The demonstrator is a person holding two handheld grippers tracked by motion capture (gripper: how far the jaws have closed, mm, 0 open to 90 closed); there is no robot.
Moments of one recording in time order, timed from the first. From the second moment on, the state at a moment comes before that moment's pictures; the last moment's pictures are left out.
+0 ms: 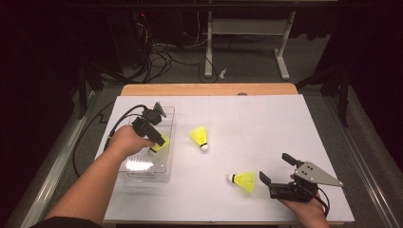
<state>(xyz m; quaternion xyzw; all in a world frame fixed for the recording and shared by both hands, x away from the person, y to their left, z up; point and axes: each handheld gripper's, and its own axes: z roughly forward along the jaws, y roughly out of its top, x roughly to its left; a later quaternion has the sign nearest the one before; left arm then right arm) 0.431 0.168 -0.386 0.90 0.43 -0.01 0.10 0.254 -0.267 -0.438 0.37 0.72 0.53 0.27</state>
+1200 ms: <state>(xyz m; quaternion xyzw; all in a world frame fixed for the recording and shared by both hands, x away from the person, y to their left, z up) 0.444 0.165 -0.407 0.89 0.45 0.00 0.09 0.255 -0.267 -0.439 0.37 0.72 0.53 0.27</state>
